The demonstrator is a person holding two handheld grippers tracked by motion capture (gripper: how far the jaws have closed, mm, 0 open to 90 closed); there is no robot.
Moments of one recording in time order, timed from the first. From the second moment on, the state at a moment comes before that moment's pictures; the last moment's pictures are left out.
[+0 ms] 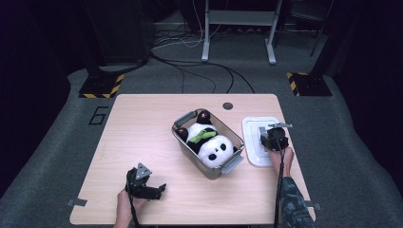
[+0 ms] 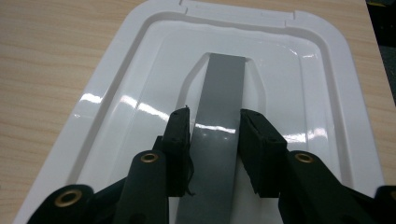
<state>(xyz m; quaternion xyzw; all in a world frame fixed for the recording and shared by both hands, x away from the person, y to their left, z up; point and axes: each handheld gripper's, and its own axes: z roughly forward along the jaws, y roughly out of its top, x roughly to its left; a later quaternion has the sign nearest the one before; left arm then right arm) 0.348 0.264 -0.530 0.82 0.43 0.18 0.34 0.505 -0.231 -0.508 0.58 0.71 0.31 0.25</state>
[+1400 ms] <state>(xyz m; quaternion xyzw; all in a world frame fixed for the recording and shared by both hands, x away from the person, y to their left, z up) 0.348 0.264 -0.530 0.81 0.44 0.19 0.34 0.477 -0.232 -0.395 0.53 0.72 0.37 0.27</state>
